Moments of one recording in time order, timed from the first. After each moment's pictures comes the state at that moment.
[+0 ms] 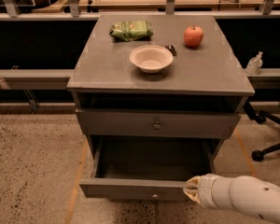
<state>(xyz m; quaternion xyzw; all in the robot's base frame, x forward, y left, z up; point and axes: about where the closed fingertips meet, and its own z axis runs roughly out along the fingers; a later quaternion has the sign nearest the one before) 0.425 -0.175 0.549 -0.59 0.75 0.01 0.31</state>
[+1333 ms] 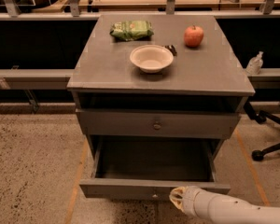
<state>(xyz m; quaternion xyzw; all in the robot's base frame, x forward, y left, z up) 0.440 -0.142 0.445 -0.59 0.73 0.02 0.35</state>
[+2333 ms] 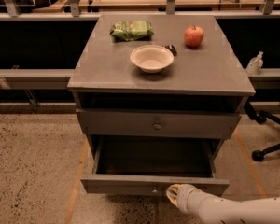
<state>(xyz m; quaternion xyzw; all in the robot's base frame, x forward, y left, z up) 0.472 -0.136 0.406 -0.59 0.72 -0.02 0.37</state>
